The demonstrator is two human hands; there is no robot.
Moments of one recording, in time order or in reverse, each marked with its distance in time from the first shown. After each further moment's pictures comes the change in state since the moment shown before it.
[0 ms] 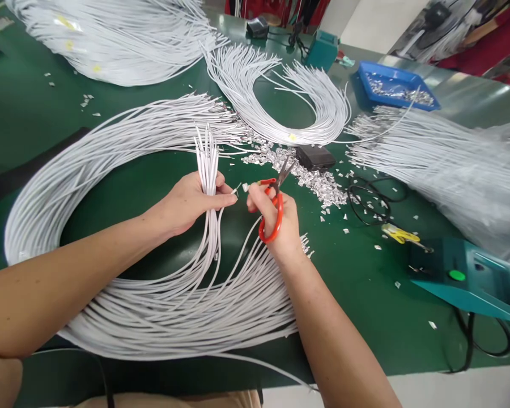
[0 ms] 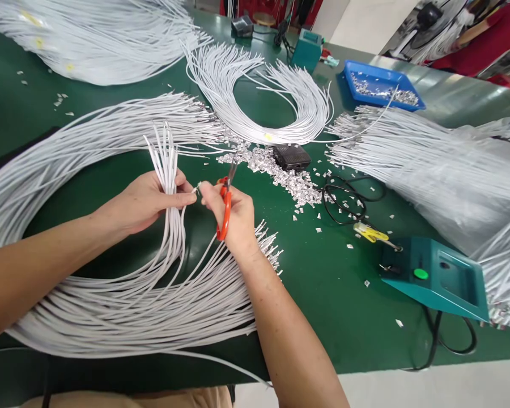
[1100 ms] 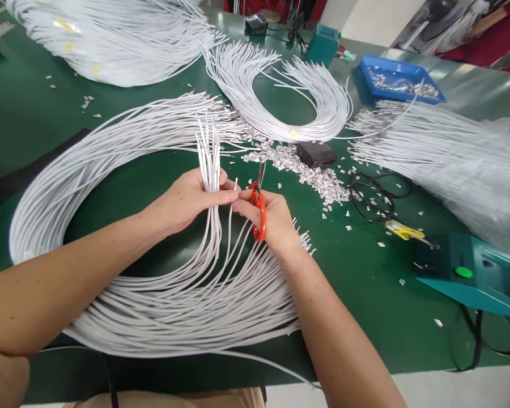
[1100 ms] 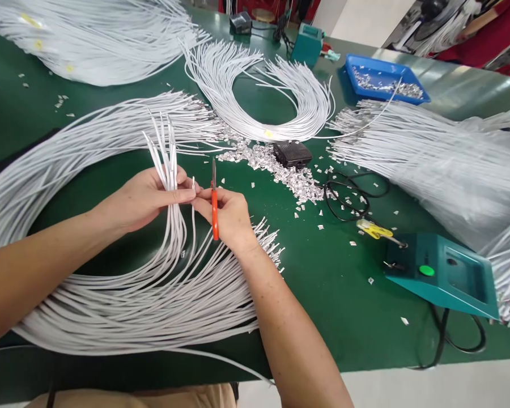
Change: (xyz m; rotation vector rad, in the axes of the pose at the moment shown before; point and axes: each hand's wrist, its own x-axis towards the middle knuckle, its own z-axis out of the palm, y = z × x) left_hand 0.000 0.007 -0.001 -0.079 -0.106 0.032; right_hand 0.002 0.004 0.003 -0.010 -0.098 0.180
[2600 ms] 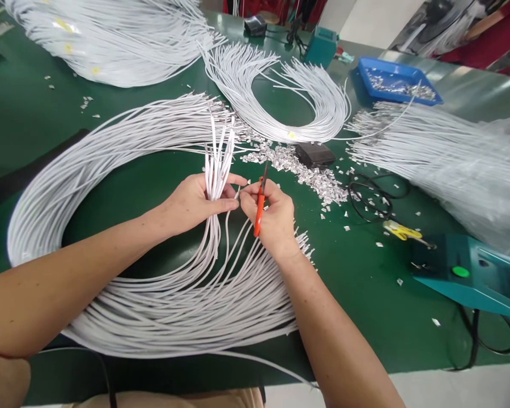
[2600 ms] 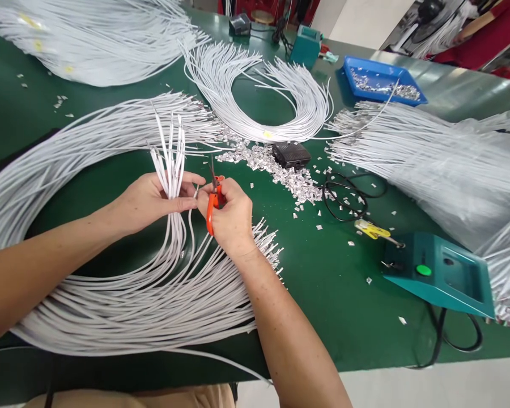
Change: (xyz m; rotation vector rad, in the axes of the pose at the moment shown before) left_hand -0.002 -0.007 -0.006 0.463 -0.035 0.104; right_hand -0.002 0.000 0.001 -0.277 0.218 -0.289
